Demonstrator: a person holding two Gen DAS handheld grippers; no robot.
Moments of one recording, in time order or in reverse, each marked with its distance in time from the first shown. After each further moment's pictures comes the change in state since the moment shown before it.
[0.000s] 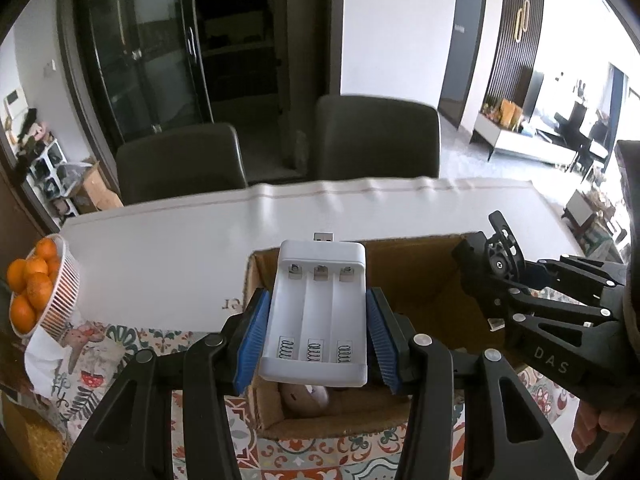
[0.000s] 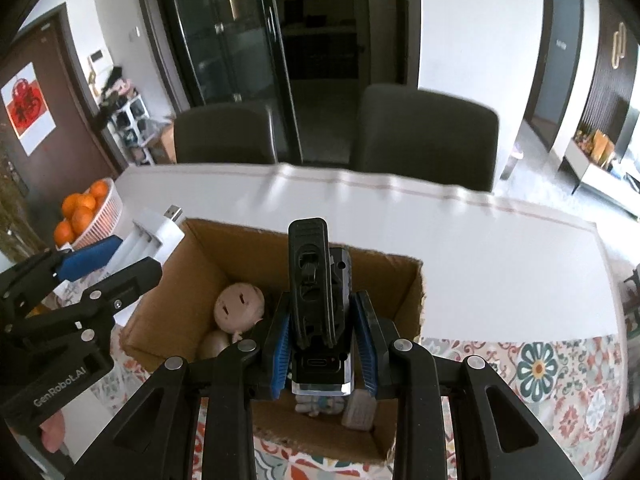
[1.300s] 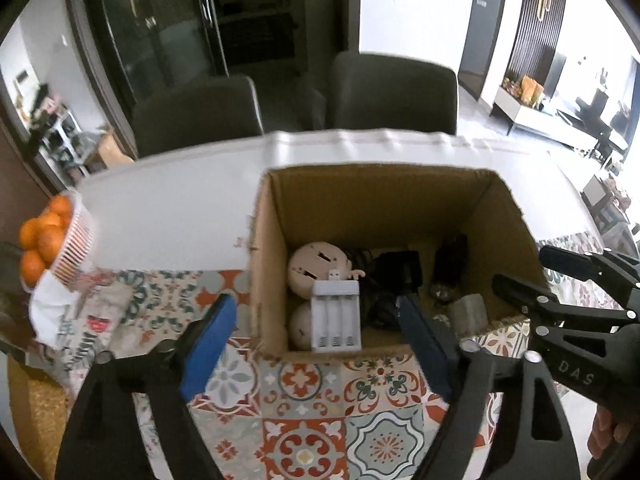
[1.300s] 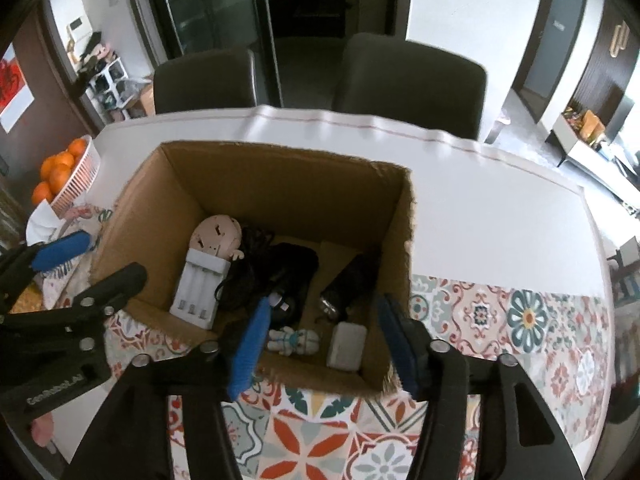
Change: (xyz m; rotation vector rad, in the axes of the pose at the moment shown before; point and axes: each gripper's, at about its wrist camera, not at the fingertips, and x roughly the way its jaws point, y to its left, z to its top) left arm -0.020 0.000 -0.043 -0.023 0.087 0.078; right arm -0.003 -0.001 -0.037 0.005 0.134 -0.088
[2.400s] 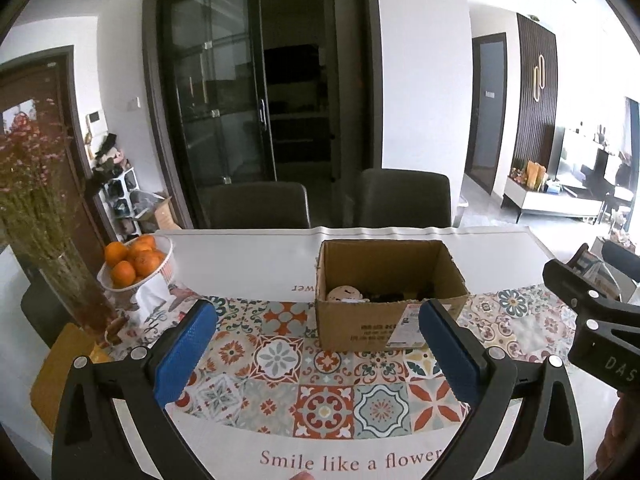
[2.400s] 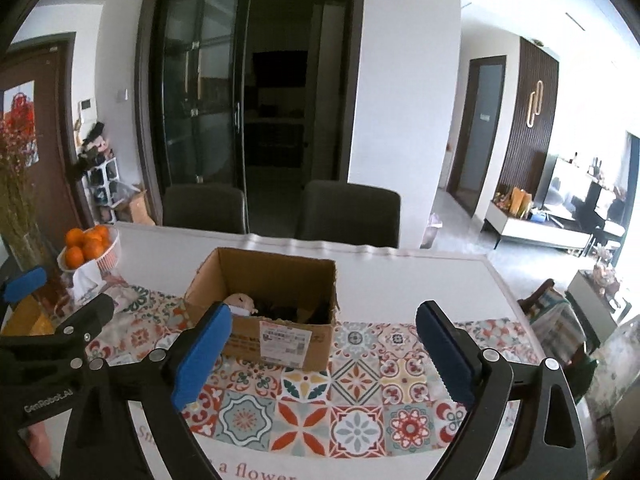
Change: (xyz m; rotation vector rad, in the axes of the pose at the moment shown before) left arm -0.215 0.004 -0.108 -0.073 -0.389 0.099; right arm -0.234 0.039 -0.121 0.046 -0.511 -0.173
